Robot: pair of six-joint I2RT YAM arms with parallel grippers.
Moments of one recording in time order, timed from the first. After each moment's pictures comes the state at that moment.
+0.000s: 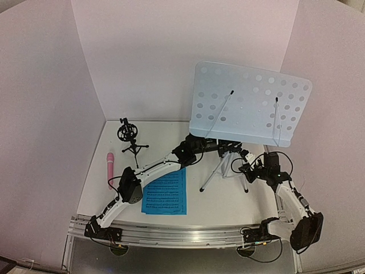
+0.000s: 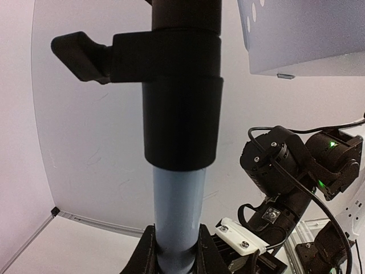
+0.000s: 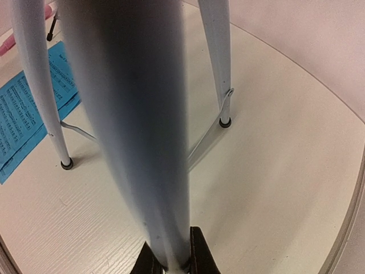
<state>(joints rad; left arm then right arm) -1.01 2.51 2.44 0.29 0.48 -0.14 0.14 1.09 0.75 -0.40 -0.41 -0.42</state>
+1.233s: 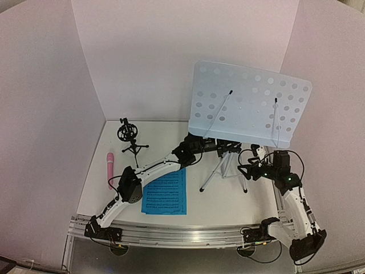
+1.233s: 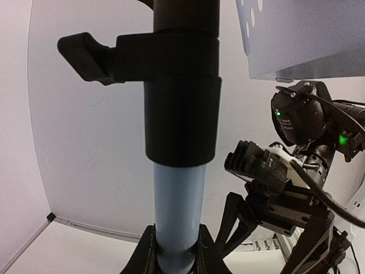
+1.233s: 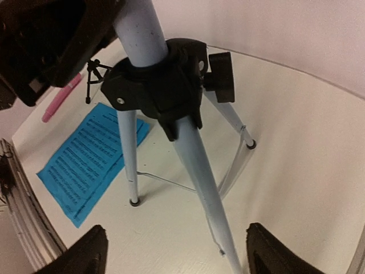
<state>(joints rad) -1.00 2.51 2.39 0.37 0.51 -0.16 0.13 0.93 0.89 -0.56 -0.53 -0.11</state>
